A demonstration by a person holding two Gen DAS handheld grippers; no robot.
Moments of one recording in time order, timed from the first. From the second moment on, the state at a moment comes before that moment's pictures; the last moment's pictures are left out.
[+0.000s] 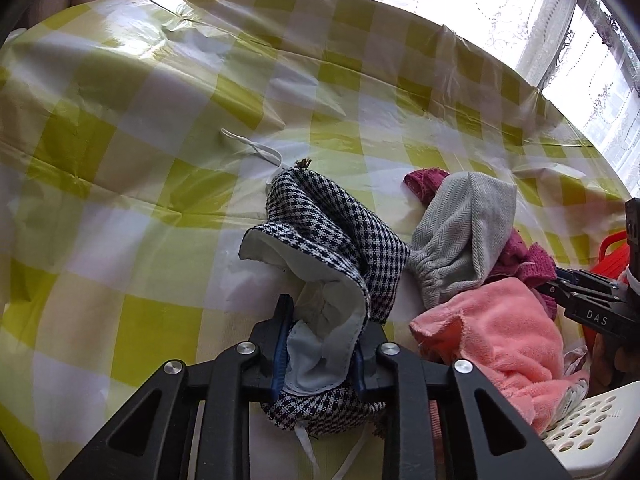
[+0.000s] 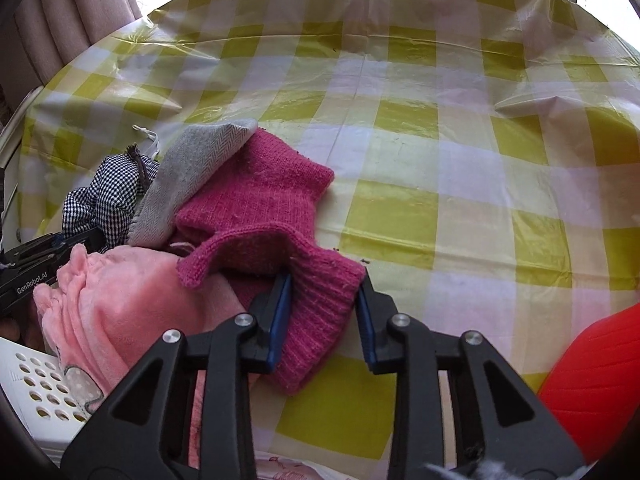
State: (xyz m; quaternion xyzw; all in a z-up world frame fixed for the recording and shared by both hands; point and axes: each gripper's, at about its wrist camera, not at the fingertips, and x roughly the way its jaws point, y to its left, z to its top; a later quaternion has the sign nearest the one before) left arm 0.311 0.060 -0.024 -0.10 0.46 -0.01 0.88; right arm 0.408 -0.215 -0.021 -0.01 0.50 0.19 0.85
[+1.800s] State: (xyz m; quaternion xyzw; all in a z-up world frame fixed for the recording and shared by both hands) left arm 0.162 0.020 0.127 -0.10 0.28 -0.01 0.95; right arm 0.220 -0.306 0.133 0.03 0.35 0.14 0.93
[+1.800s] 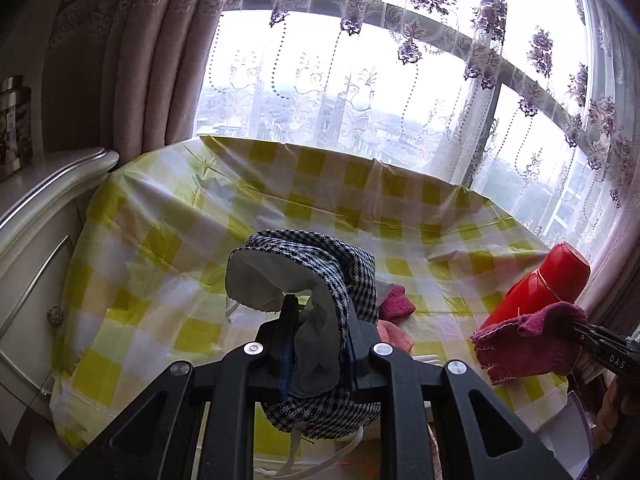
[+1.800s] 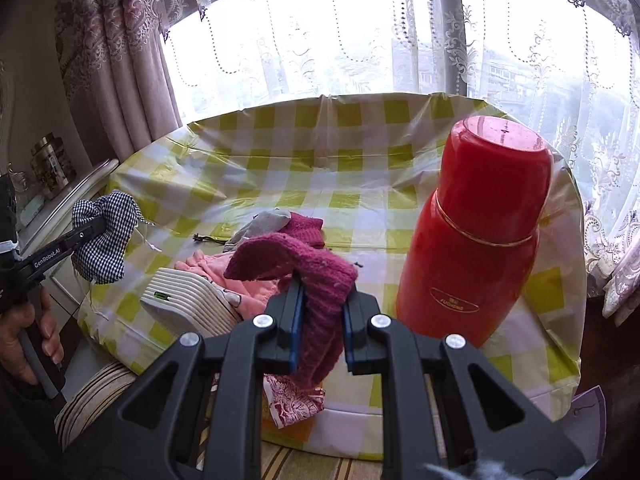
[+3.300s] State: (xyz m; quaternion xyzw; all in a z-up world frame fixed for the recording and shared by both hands) left arm 0.061 -0.251 0.125 -0.03 0.34 -0.33 0.88; right arm 0.064 -0.495 0.130 0.06 0.36 -0.07 0.93
